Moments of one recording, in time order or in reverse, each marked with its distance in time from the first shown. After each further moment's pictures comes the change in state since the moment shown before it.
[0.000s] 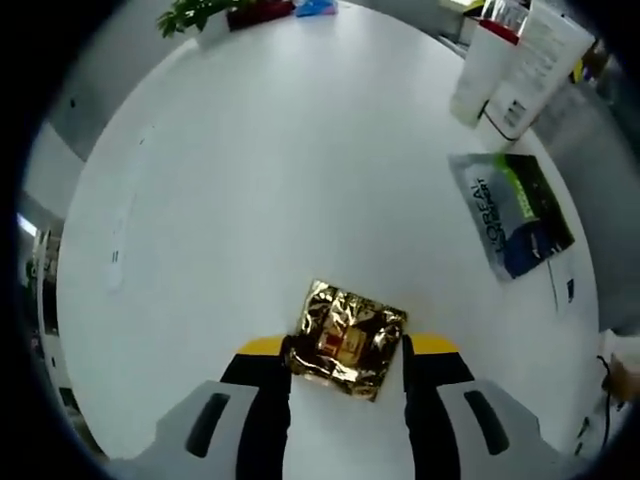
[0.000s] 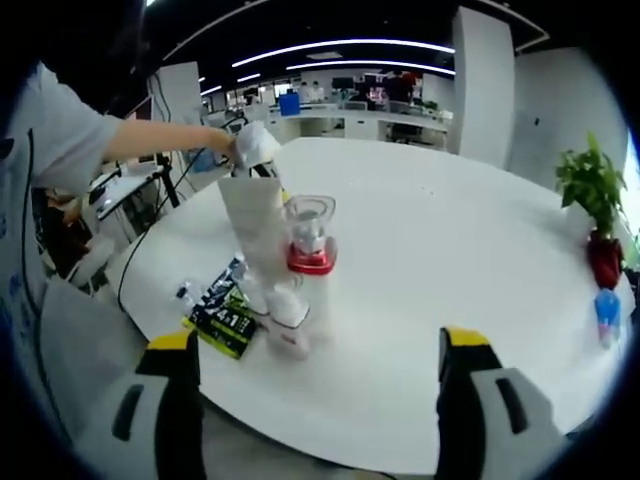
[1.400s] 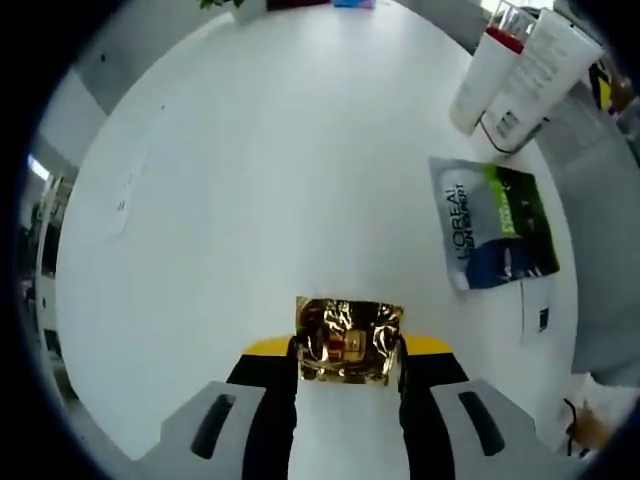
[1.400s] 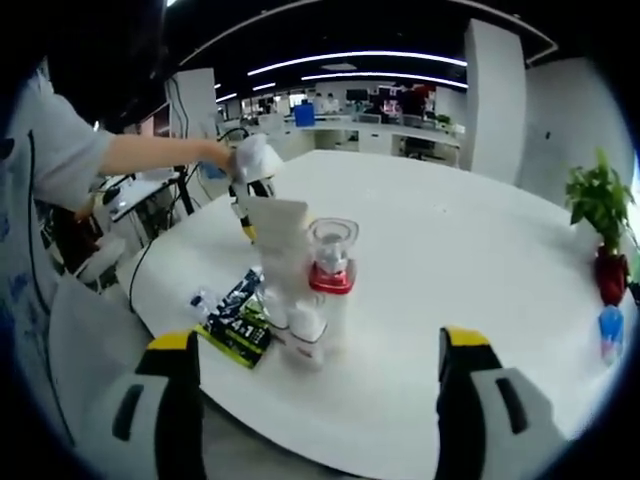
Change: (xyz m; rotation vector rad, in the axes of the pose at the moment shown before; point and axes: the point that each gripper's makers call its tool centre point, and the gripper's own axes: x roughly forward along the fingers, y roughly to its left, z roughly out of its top) left arm -0.016 -0.042 -0.013 -0.178 0.044 0.038; right arm -0.007 0.013 0.016 -0.040 -0.058 0.047
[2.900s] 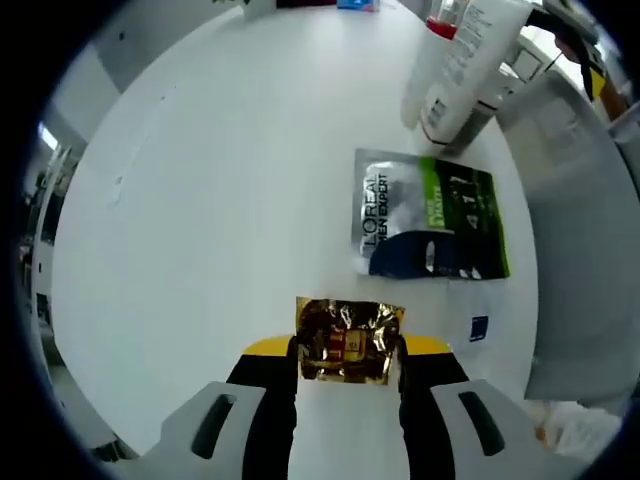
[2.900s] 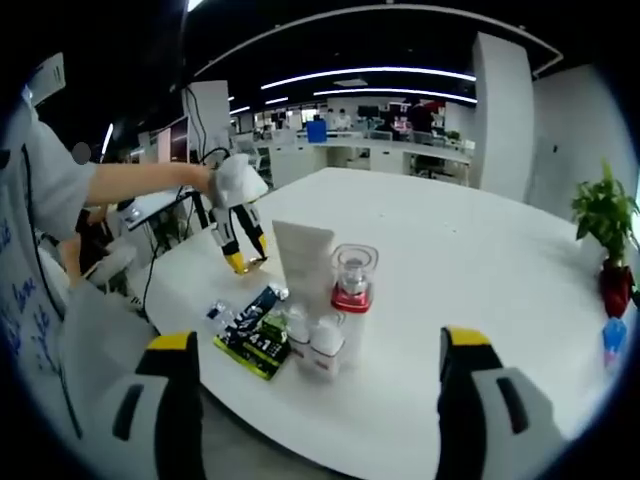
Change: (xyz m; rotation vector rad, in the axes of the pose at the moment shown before) left arm -0.025 -0.093 -0.009 -0.099 0.002 0.000; right arm -0.013 0.016 0.016 -0.022 -0.067 0.038
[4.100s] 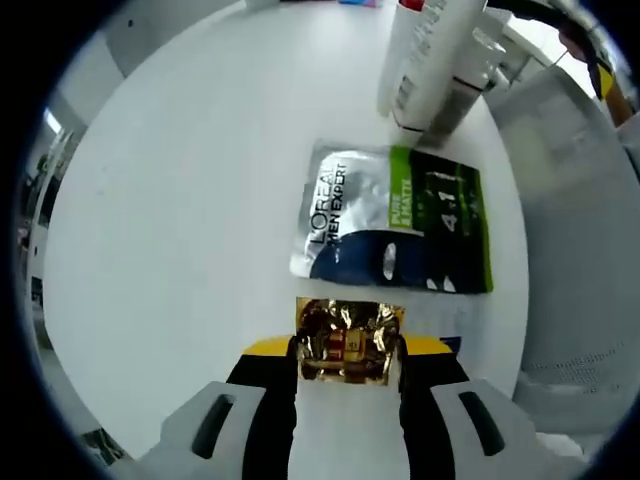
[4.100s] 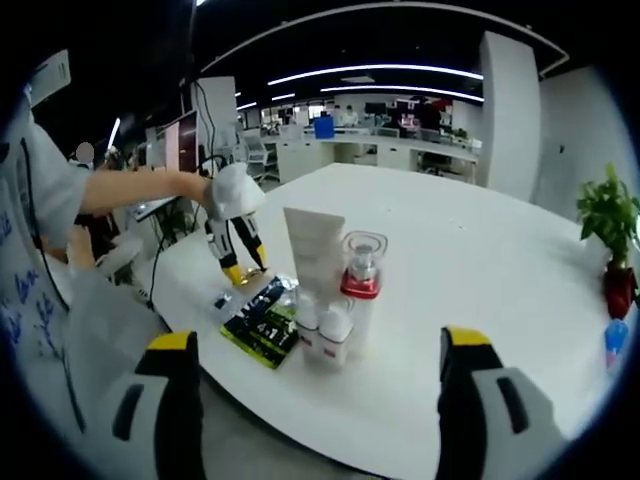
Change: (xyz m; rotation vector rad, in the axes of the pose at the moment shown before) left arm 0.025 -0.024 -0.004 -0.049 0.006 -0.009; right arm -0.005 0.007 -0.011 -0.016 0.016 0.028
